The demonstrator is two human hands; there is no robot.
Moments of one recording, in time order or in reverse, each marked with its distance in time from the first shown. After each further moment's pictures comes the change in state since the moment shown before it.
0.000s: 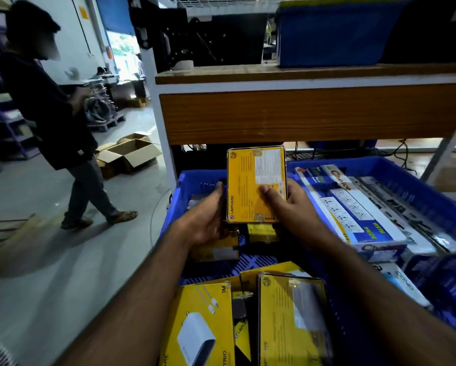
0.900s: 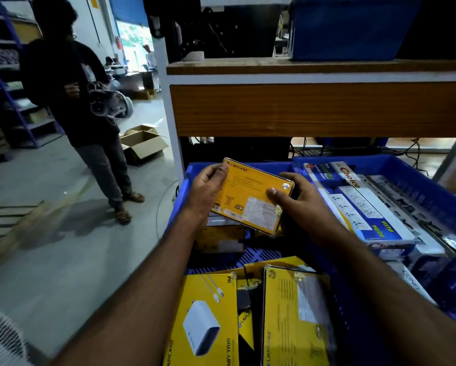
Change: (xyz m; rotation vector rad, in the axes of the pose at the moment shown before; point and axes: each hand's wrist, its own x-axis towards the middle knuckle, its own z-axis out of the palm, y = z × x) left_hand 0.001 0.006 -0.014 0.040 0.293 0.563; right_hand 0.008 0.012 -0.009 -0.045 -0.030 0.004
